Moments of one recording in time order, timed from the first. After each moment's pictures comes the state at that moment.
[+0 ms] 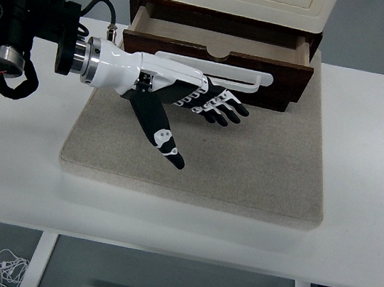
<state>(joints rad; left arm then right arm) -1.14 0.72 -0.46 -1.67 0.57 -0.48 0.34 -0.01 0.00 -0.01 0.18 -0.10 -0.05 0.03</state>
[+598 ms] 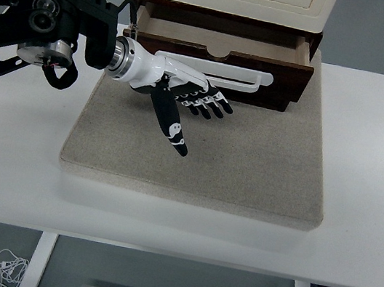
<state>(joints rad) -1.26 0.56 -0.35 -1.47 0.59 -0.42 0.53 -0.01 0.00 -0.01 0.18 -0.10 -0.05 0.03</state>
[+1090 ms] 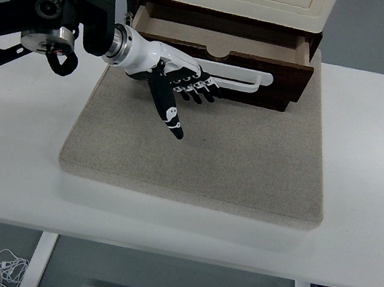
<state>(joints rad) -1.29 0.56 -0.34 -1.39 0.59 -0.42 0.54 -0.01 0.00 -0.01 0.18 -0.10 -0.05 0.03</state>
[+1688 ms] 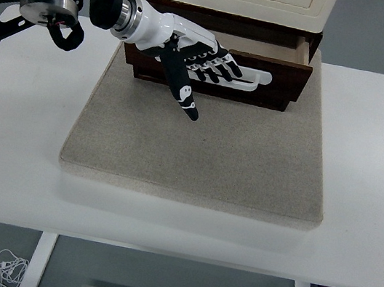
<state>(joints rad) -1.40 0.56 -0.34 -1.40 0.54 -0.43 0.54 -0.01 0.00 -0.01 0.18 -0.10 -0.05 0.03</state>
